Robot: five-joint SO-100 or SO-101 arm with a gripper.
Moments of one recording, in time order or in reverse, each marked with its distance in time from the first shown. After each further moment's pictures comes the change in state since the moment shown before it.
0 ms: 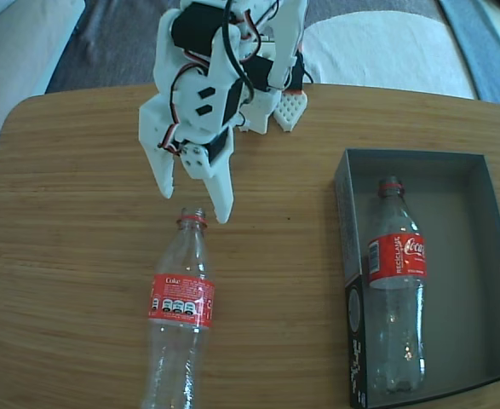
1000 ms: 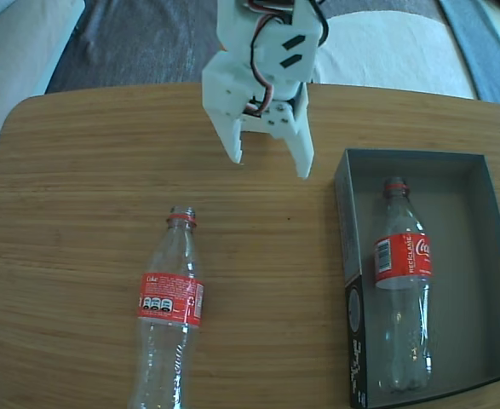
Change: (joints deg) arm -16.6 -0.1 -19.0 29.8 6.5
